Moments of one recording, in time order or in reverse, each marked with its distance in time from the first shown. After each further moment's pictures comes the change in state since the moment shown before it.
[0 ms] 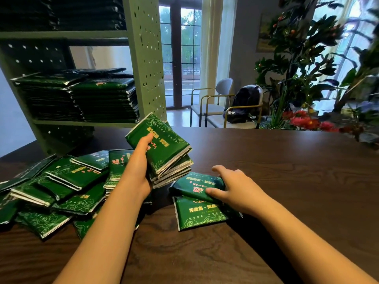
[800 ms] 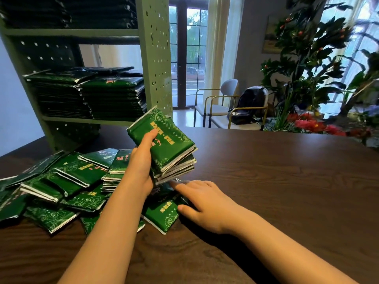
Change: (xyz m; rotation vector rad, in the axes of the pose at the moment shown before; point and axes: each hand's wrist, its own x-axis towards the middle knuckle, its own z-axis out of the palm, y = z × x) left_hand 0.004 0.005 -0.008 0.016 0.098 0.057; right_hand 0.004 -0.049 0.035 -0.132 -0.008 -0.500
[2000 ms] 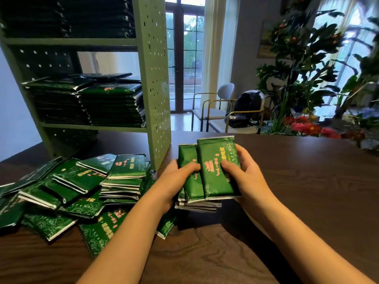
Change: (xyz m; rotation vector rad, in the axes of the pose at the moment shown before) left_hand -0.009 -0.039 0.026 0.424 -0.210 -0.056; right_hand -0.016 0.034 -0.034 1.383 0.737 0.343
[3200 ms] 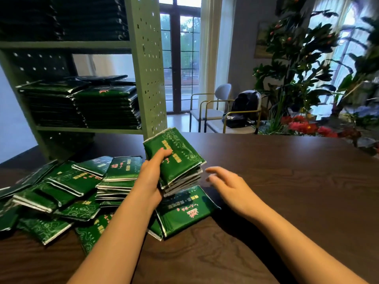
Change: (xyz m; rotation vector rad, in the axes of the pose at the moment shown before) left_hand 0.002 0.013 -0.019 -0.454 0.113 -0.057; right_hand 0.000 0.018 -0.016 -0.828 -0.245 -0.044
